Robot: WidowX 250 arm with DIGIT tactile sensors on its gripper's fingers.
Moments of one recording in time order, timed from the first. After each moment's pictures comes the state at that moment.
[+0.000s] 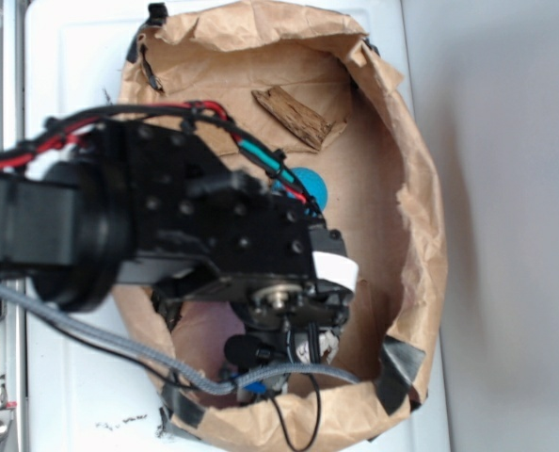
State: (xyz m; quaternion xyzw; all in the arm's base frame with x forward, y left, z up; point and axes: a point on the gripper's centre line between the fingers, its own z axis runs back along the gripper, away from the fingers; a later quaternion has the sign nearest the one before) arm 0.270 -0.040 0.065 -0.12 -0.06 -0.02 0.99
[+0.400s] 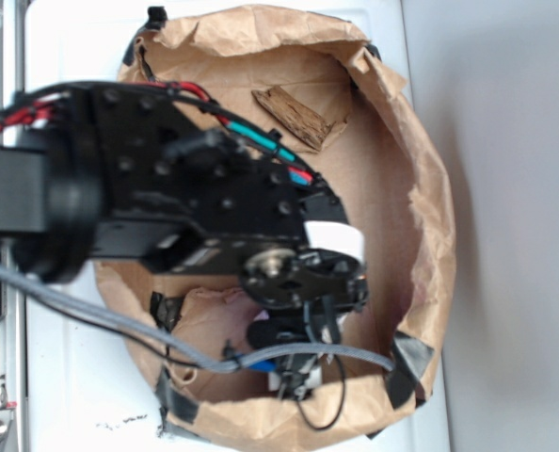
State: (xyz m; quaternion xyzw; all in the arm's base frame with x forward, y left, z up) arm 0.290 -0.031 0.062 -0.11 -0.10 0.02 0.99
